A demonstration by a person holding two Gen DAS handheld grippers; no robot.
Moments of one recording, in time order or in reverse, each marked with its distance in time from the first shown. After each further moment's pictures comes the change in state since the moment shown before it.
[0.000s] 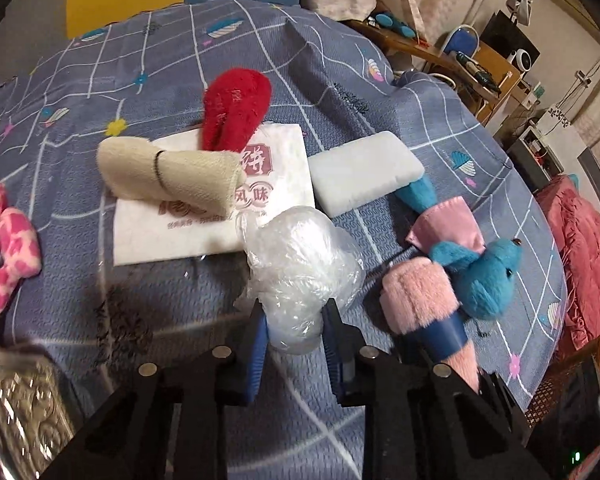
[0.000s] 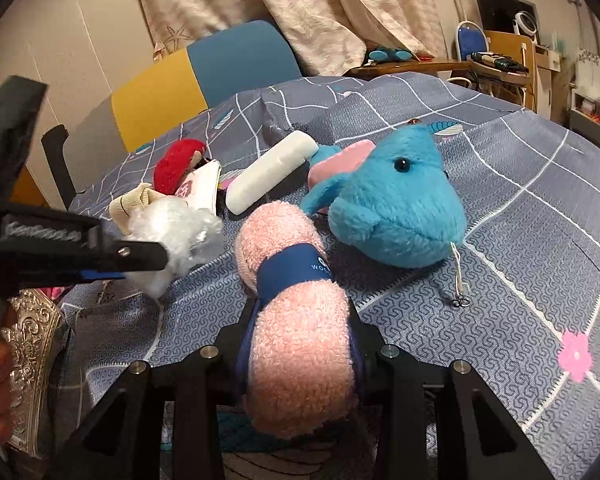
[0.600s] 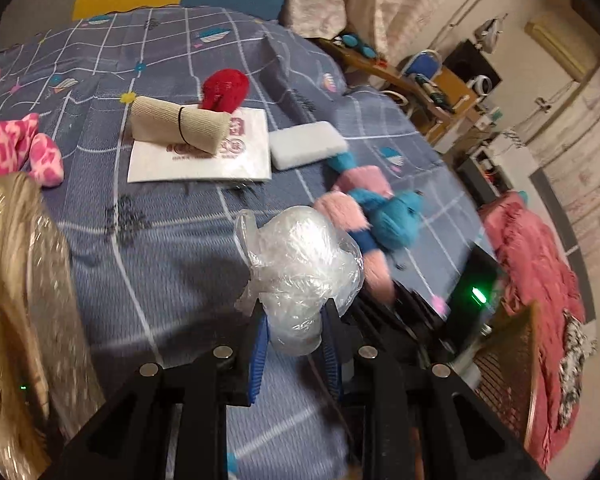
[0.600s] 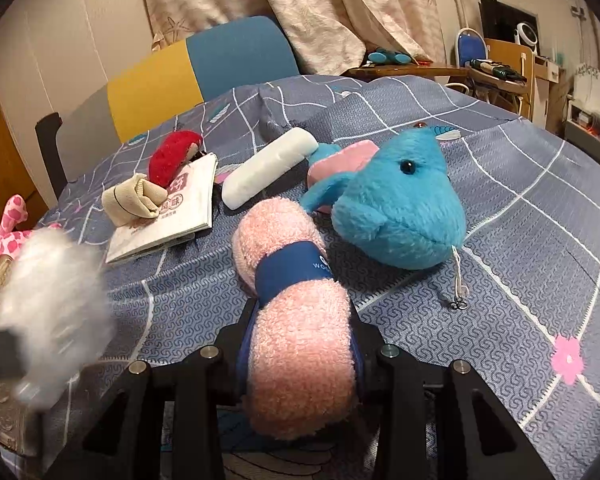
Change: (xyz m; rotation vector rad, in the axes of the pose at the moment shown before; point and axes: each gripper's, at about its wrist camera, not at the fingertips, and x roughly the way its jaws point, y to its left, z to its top) left arm -0.075 0.004 -0.074 -0.032 -0.046 -0.212; right arm 0.002 0.008 0.000 -0.029 0.007 -0.046
